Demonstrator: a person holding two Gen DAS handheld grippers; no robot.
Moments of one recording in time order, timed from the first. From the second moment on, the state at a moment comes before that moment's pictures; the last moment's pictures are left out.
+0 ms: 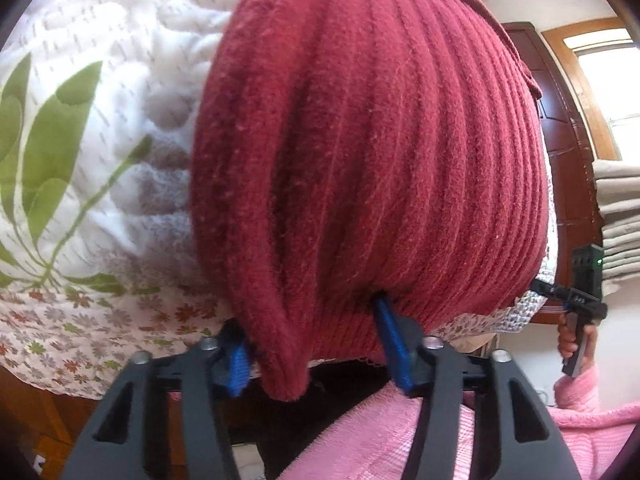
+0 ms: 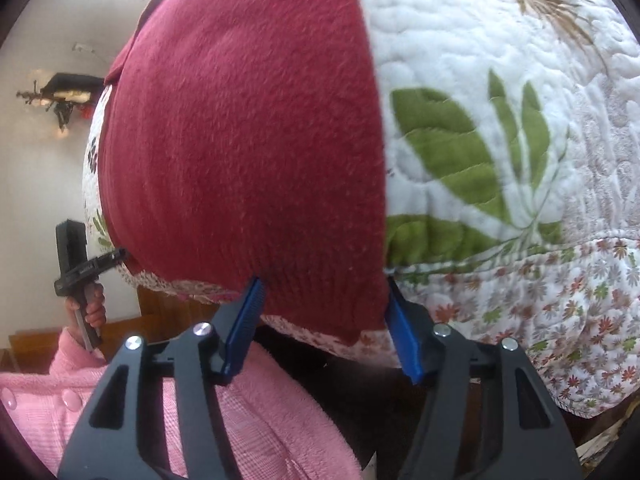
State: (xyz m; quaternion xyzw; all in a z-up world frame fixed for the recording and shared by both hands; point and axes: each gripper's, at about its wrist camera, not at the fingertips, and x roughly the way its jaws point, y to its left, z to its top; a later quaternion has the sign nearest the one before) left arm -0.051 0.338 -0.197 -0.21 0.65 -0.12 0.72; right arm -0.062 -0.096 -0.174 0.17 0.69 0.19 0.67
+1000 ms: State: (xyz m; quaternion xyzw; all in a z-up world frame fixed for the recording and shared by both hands) left arm 0.001 0.358 -0.073 -0.28 0.51 -0.17 0.79; right arm 0.011 -0.132 -0.060 0.34 0.54 0.30 0.71
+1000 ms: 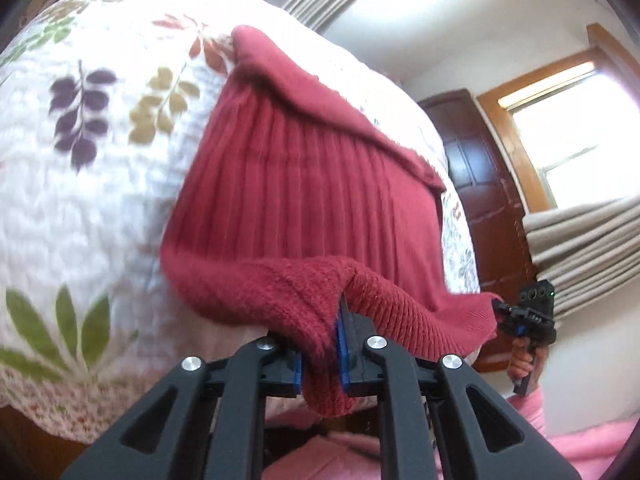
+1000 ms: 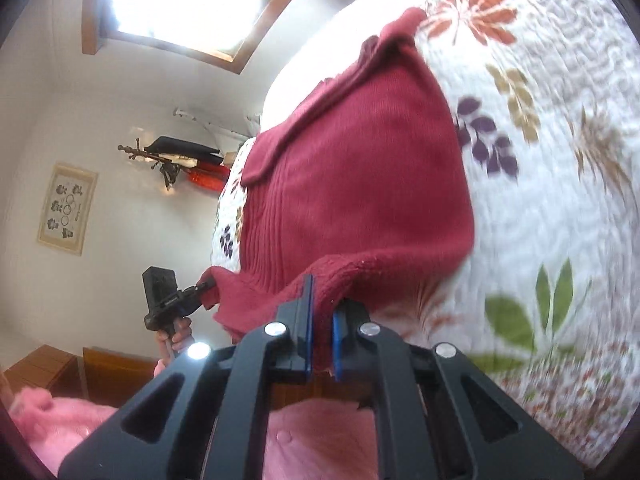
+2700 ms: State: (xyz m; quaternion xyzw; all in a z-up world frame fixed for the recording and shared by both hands) left arm 0.128 0.330 -0.087 -0.04 0.55 -0.11 0.83; right arm 0.119 -0.103 -0.063 0.14 0.59 0.24 0.76
